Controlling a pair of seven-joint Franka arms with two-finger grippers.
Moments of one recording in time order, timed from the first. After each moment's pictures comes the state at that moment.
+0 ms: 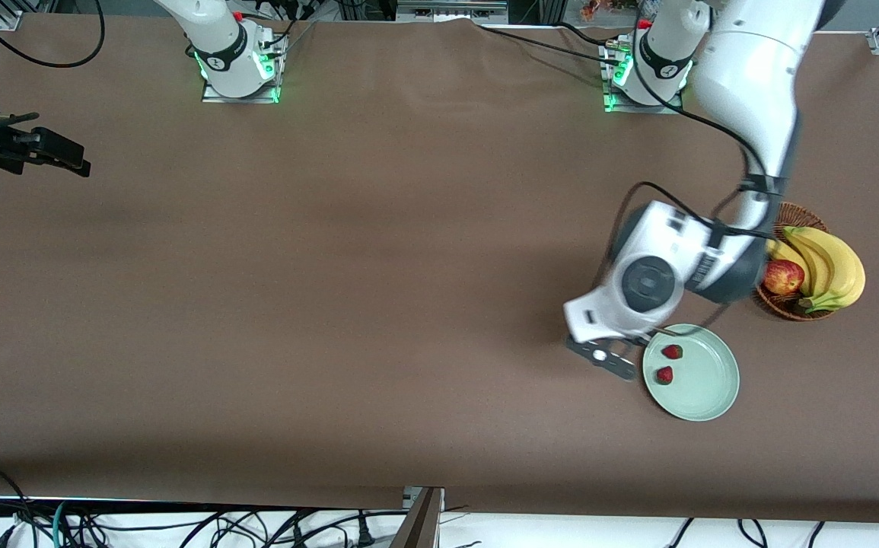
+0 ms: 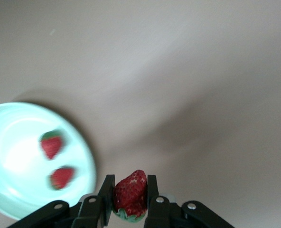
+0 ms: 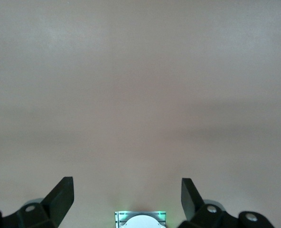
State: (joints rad) left arm -0.11 0.72 -0.18 -1.38 0.27 1.95 0.24; right arm 0.05 0.06 -0.05 -1.50 0.00 1.42 0.03
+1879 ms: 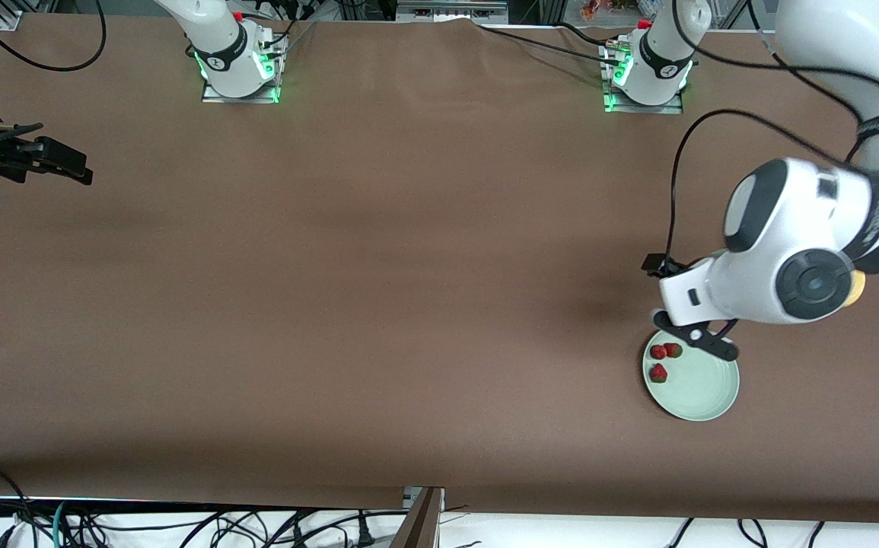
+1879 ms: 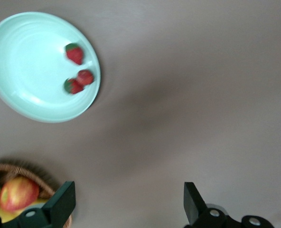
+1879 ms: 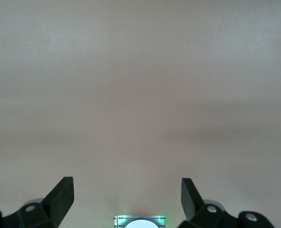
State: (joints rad) left arm -0.05 0.56 -0.21 -1.19 0.11 1.43 0.15; right arm 0.05 0.08 -0.05 -1.49 0.00 1.44 0.02
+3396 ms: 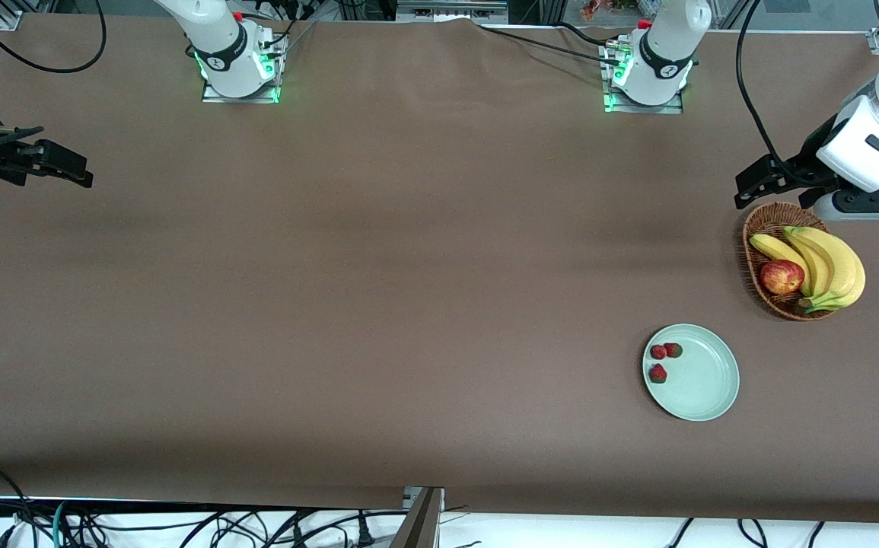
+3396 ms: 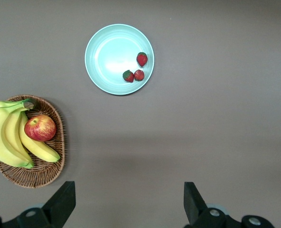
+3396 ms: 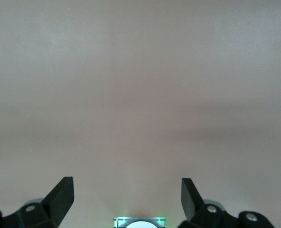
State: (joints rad) left arm 0.05 0.00 -0.14 -1.65 -0.03 1.65 -0.13; right arm 0.05 0.09 -0.05 -1.48 0.00 1.44 0.02
